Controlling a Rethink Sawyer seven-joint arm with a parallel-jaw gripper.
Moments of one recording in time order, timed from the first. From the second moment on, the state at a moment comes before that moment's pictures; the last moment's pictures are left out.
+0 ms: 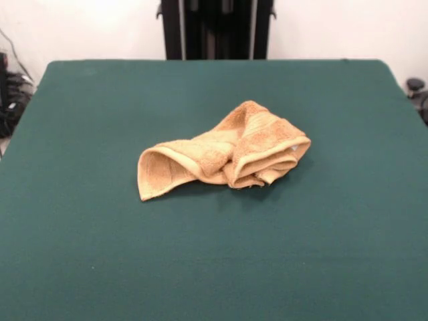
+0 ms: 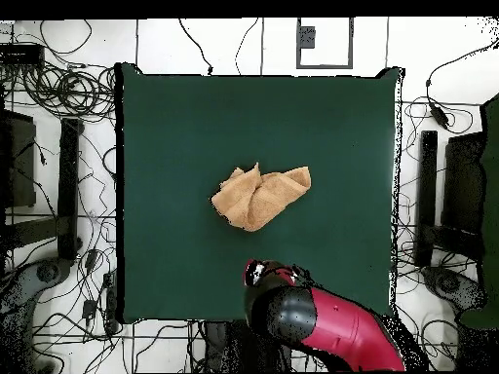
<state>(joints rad) -0.38 -1.01 0.02 2.19 -0.05 0.41 1.57</state>
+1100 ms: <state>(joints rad) -0.10 -0.49 -0.04 2.18 -0.17 -0.10 1.57</state>
